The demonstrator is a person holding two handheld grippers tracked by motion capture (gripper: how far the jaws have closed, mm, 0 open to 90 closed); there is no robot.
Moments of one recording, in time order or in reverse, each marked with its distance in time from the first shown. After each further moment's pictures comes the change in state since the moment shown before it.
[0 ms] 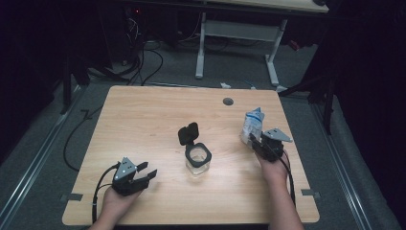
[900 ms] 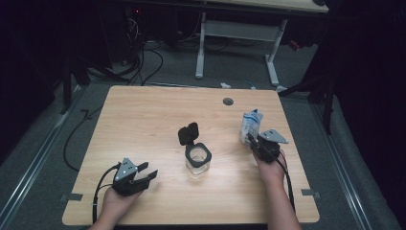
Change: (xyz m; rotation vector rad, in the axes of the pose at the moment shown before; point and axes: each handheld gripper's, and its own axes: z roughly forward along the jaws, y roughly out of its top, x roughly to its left) left arm -0.002 0.000 0.000 -0.005 -0.006 0.010; right arm 0.010 -0.002 0.002 -0.027 0.005 -0.027
